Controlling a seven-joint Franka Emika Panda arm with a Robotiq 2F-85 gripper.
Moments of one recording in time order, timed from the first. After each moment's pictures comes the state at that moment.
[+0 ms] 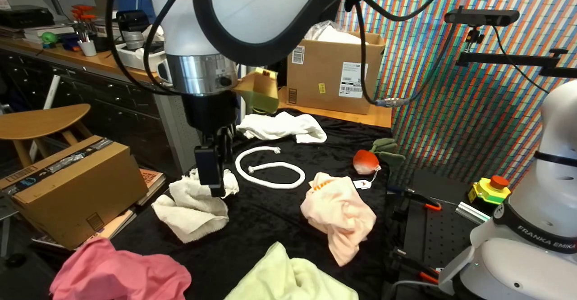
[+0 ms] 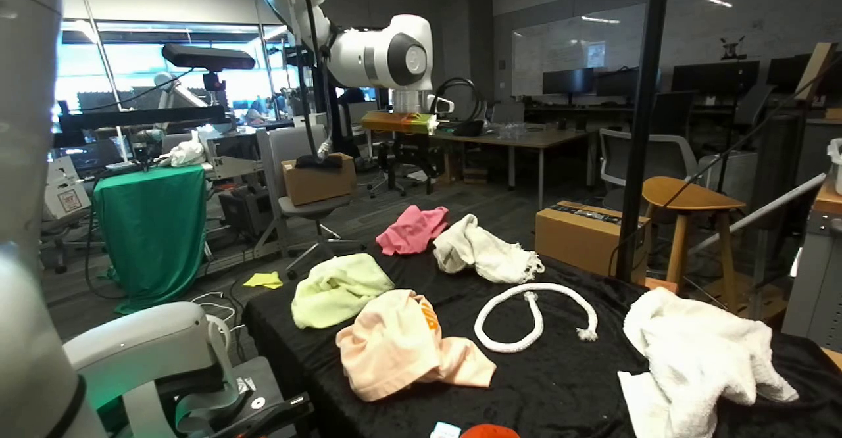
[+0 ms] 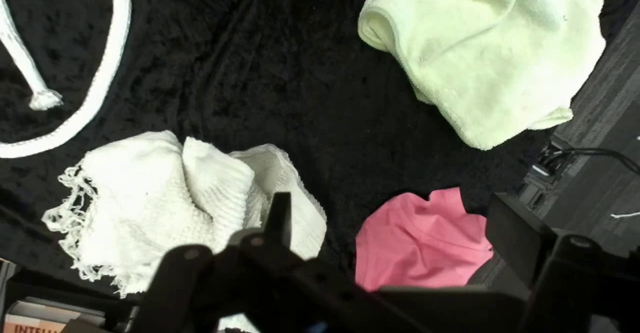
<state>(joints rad) 0.28 0.32 0.25 -1.78 -0.03 2.07 -0.08</state>
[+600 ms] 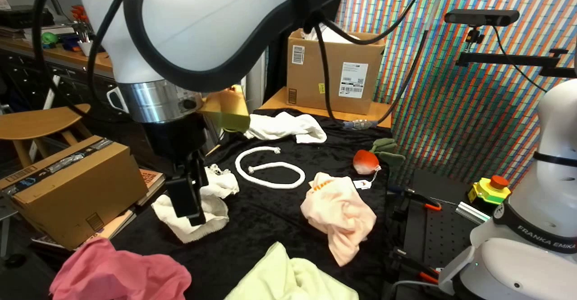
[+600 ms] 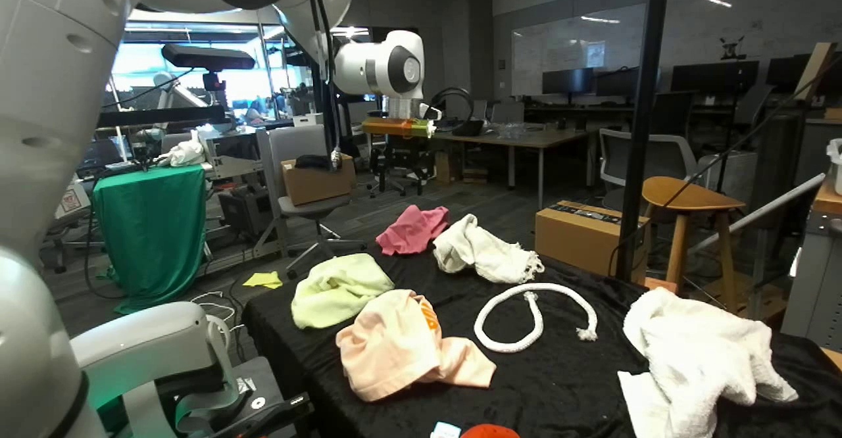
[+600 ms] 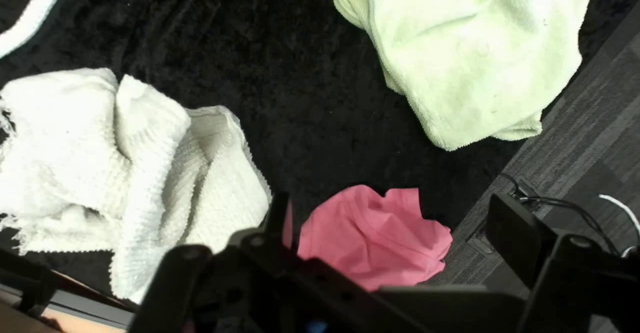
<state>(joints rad) 0.36 0.48 0.26 -1.57 -0.07 1.96 -0.17</state>
